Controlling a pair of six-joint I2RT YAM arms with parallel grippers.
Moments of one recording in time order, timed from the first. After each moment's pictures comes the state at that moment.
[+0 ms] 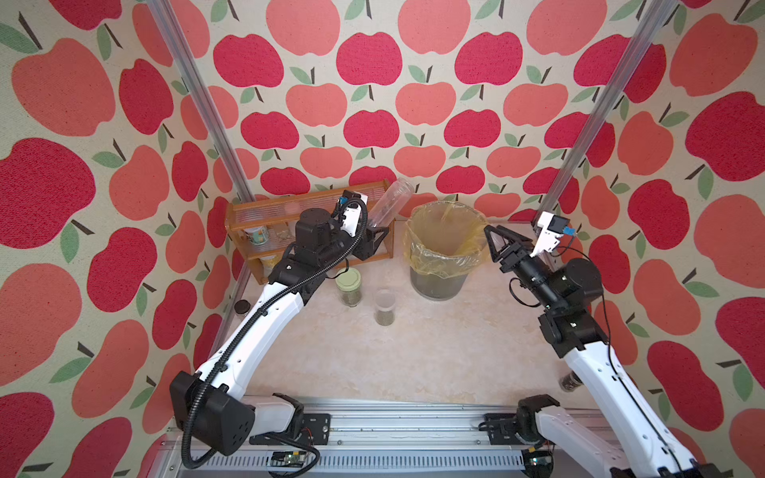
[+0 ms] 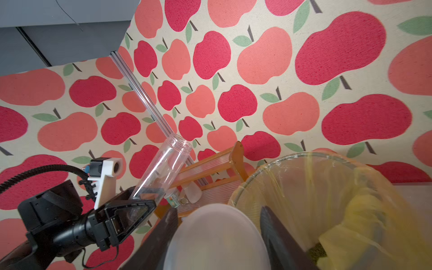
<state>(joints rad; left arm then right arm) -0.42 1.32 1.32 -0.19 0.39 -0.10 0.30 0.83 0.84 0.15 -0.27 0.57</state>
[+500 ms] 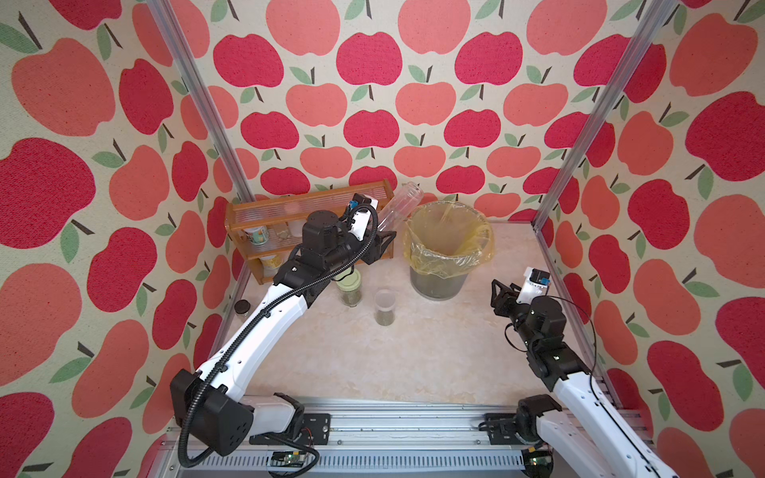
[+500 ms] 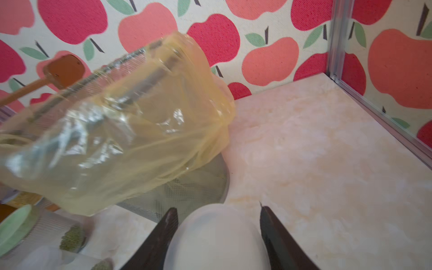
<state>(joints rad) -0.48 1.32 1.32 -0.19 0.37 -0.03 0.30 0.75 0.39 0.06 0.18 0.37</state>
